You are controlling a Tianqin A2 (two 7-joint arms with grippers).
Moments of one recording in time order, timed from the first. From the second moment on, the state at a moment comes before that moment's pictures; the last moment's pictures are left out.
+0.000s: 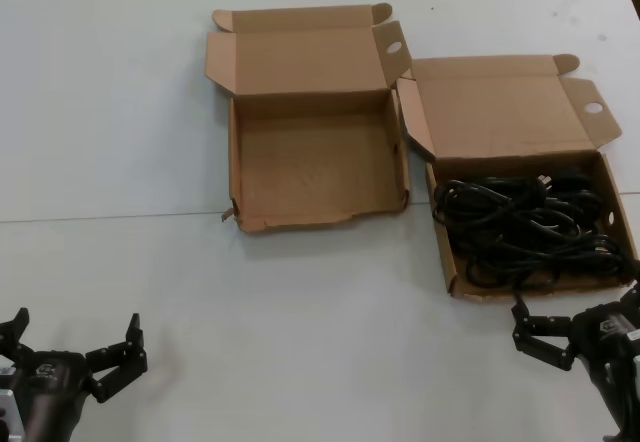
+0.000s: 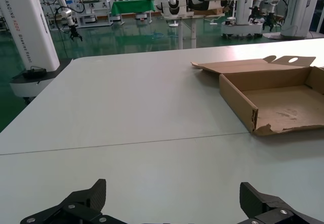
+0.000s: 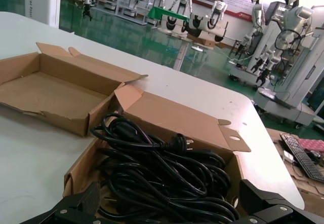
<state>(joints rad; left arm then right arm) 0.00 -0.30 1.60 -1.60 -1.80 0.00 0.00 0.01 0.30 -1.60 1.60 1.80 -0.02 -0.25</state>
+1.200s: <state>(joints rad) 0.00 -0.30 1.60 -1.60 -1.80 0.00 0.00 0.18 0.67 -2.00 1.69 2.02 0.23 -0.25</state>
